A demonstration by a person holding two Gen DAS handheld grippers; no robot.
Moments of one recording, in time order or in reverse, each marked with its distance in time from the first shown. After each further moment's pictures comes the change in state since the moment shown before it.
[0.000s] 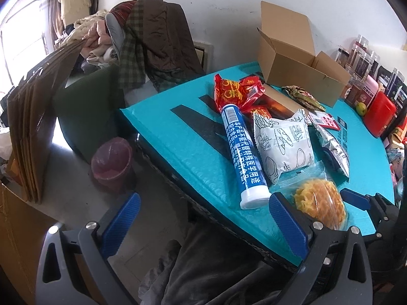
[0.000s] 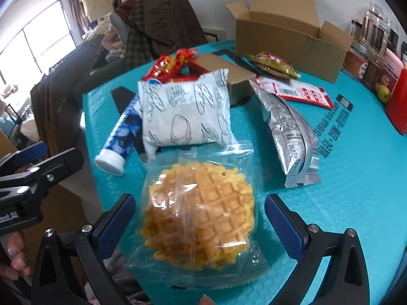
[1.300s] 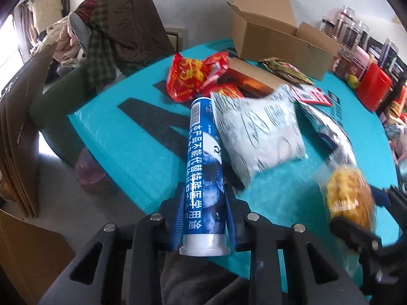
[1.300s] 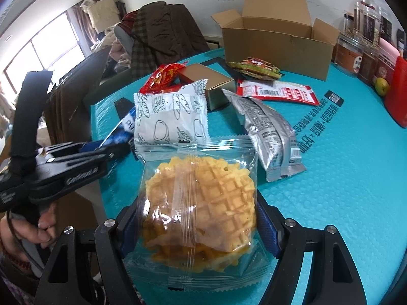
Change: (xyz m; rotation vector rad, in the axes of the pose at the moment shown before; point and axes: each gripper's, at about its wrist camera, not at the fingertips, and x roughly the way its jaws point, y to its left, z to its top) left arm 0.035 -0.041 0.005 0.113 0.100 -0.058; right arm -0.033 -0.040 -0.014 0.022 -0.051 0.087
